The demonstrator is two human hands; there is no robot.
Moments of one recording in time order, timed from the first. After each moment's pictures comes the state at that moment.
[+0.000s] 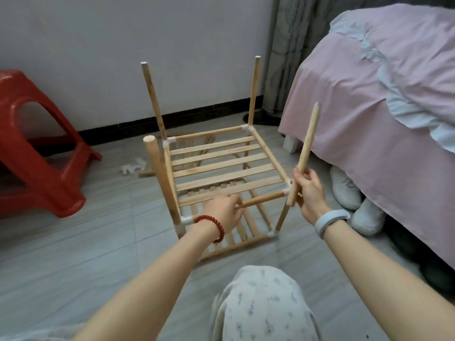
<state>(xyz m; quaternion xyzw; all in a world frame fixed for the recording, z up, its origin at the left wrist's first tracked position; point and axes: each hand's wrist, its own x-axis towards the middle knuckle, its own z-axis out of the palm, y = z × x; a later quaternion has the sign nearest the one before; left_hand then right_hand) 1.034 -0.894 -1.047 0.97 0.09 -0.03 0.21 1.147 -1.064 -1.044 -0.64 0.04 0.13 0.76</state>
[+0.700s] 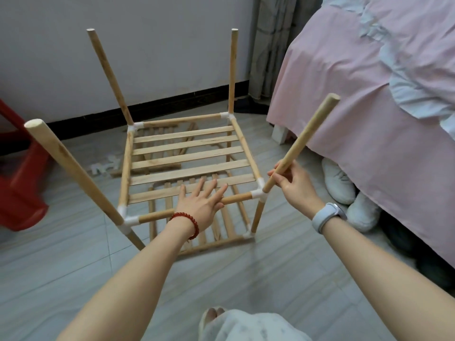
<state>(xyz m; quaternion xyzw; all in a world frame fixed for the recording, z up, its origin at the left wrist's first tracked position) 1.105 -0.848 -1.110 0.99 0.04 -0.11 0.02 1.198 -1.058 -1.063 -0.81 -0.16 0.09 0.55</state>
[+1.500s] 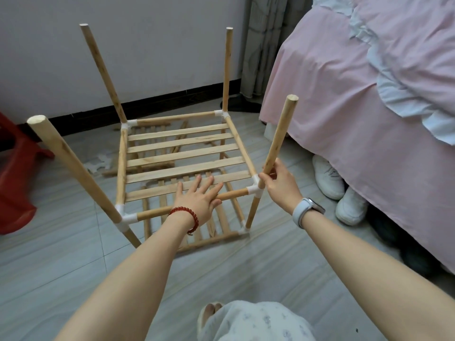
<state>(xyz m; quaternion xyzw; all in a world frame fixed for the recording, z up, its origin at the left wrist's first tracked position) 1.107 -0.842 -1.110 0.99 0.04 -0.12 0.04 1.181 -1.035 -1.061 -0.88 -0.15 0.06 0.44</state>
